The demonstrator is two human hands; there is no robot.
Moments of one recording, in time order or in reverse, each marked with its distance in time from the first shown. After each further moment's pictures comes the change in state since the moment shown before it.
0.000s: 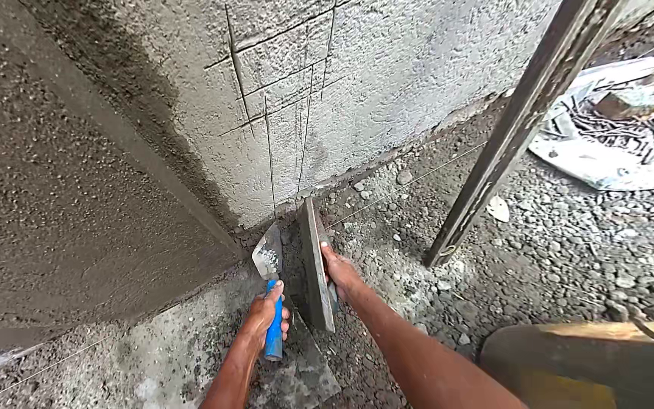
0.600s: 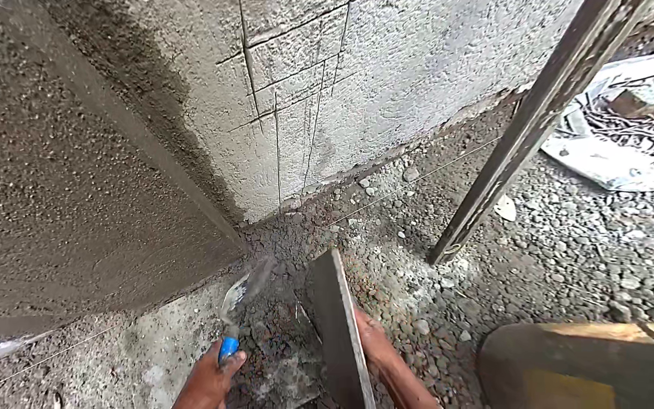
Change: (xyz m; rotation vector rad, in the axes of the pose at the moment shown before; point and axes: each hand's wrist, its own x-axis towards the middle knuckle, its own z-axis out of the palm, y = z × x) left_hand -0.096 -0.063 -0.122 0.778 0.202 0.059; right_hand -0.120 0.067 -0.047 0.009 -0.031 0.019
